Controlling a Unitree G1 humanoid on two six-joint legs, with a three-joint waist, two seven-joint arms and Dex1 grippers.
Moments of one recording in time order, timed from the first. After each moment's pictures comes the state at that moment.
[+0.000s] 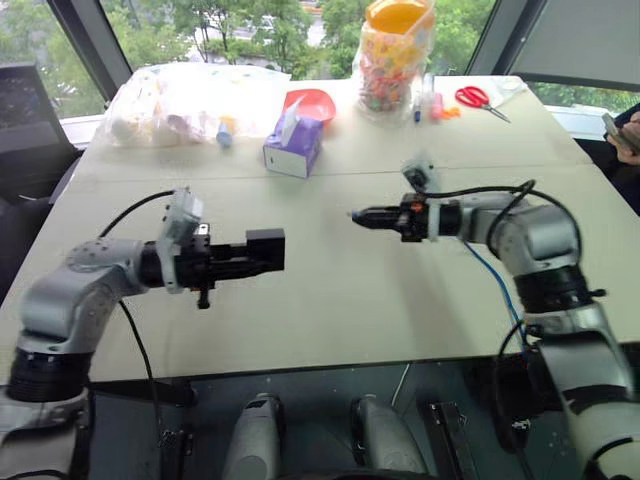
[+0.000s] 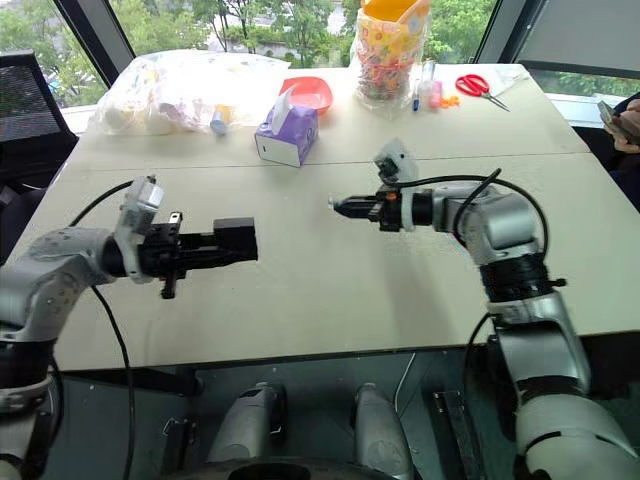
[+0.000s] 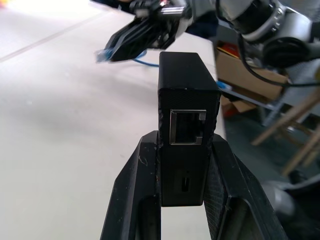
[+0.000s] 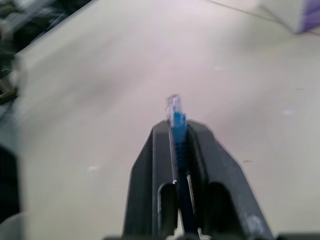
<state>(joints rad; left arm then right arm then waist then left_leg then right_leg) -0.37 0.66 0.06 -0.18 -0.64 0.58 -1.12 -0.84 -0.50 0.14 0.34 0.40 0.73 0.83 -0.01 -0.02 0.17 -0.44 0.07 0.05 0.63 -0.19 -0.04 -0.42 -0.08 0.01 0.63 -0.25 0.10</state>
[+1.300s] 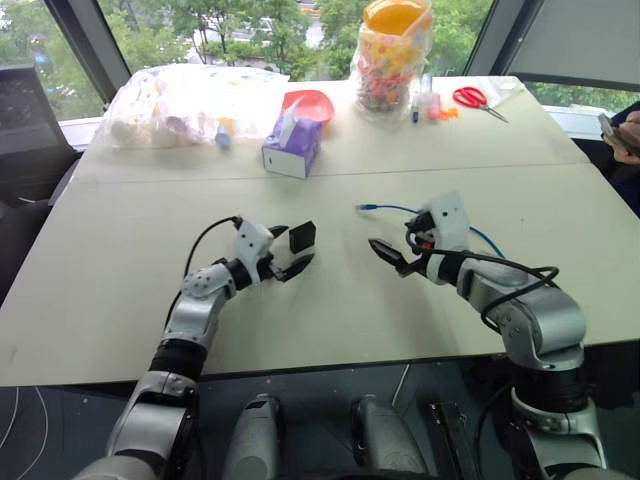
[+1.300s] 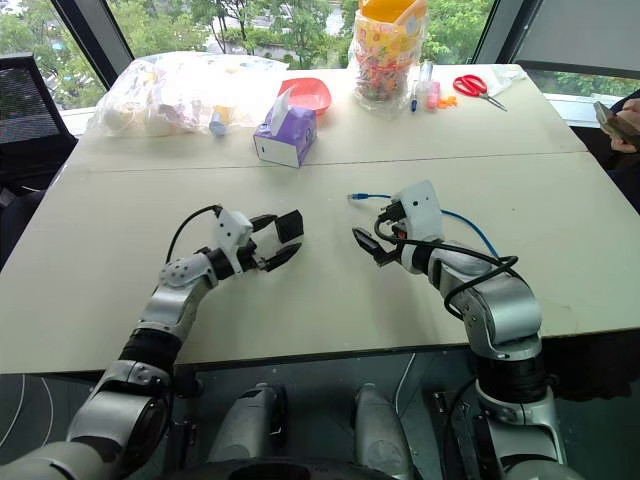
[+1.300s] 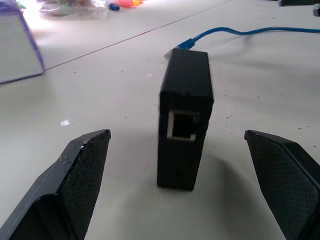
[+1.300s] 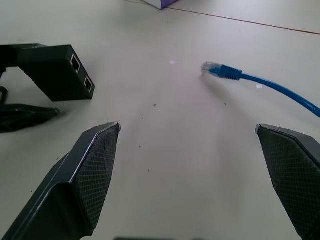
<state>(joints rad) -0.42 0.31 -0.05 0.42 -0.20 -0.08 -0.80 -0.36 -0.43 -0.06 -0.43 0.39 1.04 0.36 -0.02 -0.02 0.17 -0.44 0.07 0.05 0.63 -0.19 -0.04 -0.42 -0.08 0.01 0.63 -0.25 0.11</state>
